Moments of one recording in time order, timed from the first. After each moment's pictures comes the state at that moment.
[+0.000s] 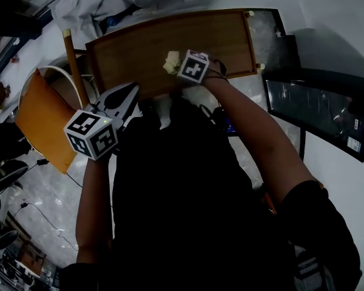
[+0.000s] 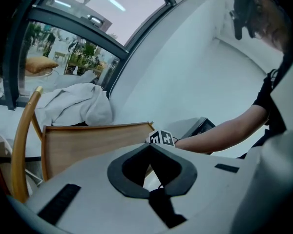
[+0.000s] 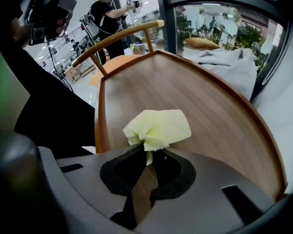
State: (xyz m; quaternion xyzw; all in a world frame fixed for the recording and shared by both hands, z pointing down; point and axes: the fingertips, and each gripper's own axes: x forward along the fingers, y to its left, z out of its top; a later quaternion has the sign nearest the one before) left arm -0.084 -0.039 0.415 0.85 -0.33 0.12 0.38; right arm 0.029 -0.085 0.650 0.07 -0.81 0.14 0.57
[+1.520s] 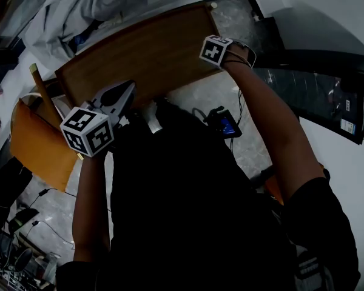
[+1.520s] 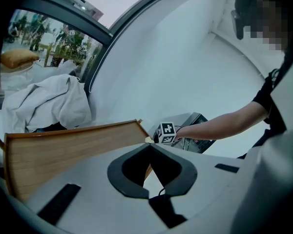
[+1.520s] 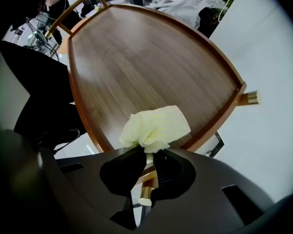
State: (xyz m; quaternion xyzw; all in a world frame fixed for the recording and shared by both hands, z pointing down) left arm 0.015 -0.084 0.428 0.87 -0.26 0.14 0.38; right arm 0.305 -0.125 0.640 0.15 -0.62 0.19 0.75
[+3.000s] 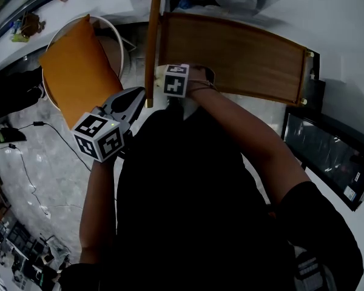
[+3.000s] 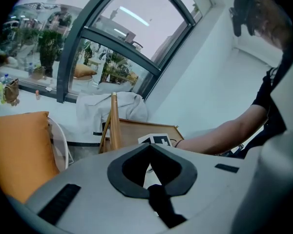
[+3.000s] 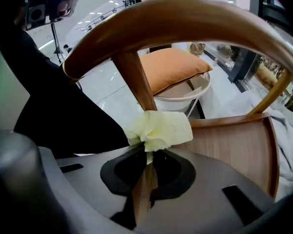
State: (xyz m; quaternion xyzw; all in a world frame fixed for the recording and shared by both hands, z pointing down) left arm -0.270 0.049 0.426 0.78 -0.47 0.10 0.41; right arm -0.233 0.034 0.654 -0.16 -0.79 -0.01 0.60
